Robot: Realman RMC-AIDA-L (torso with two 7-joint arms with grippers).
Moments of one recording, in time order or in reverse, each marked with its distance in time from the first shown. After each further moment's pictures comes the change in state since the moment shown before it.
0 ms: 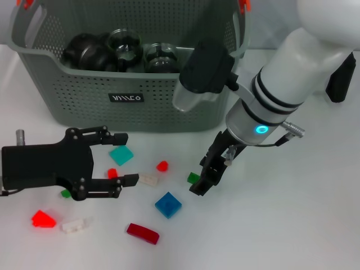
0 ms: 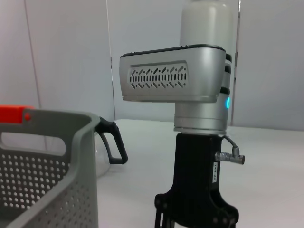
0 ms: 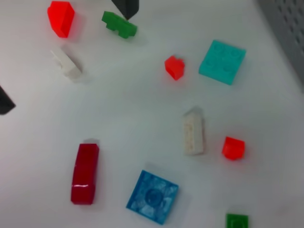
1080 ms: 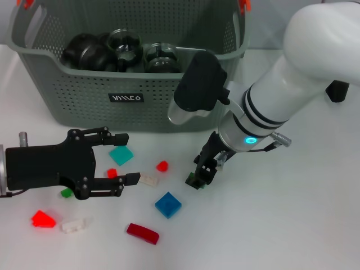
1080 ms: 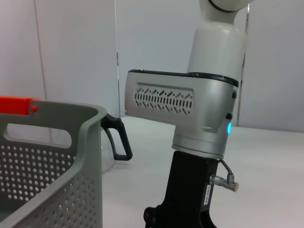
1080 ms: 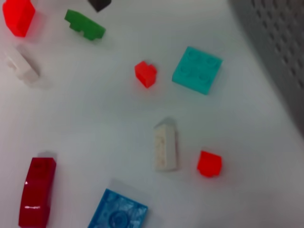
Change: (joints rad) left arm -0.004 0.003 0.000 -0.045 0.001 -0.034 0.009; right arm -0.010 0.006 -0.155 0.080 0.065 0.229 -0.001
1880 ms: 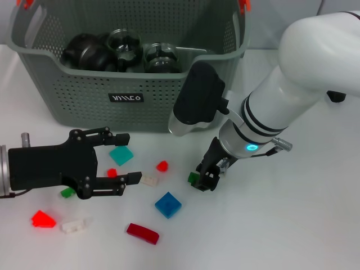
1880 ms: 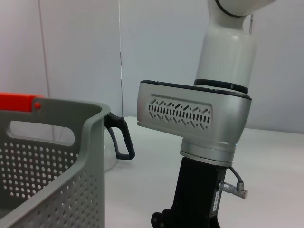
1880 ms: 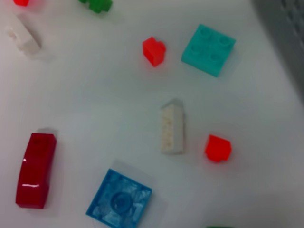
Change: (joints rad) left arm -0.003 0.000 0.000 -0.023 -0.001 -0.018 0.006; right arm -0.003 0.002 -0.057 0.007 0.000 0.017 -0.013
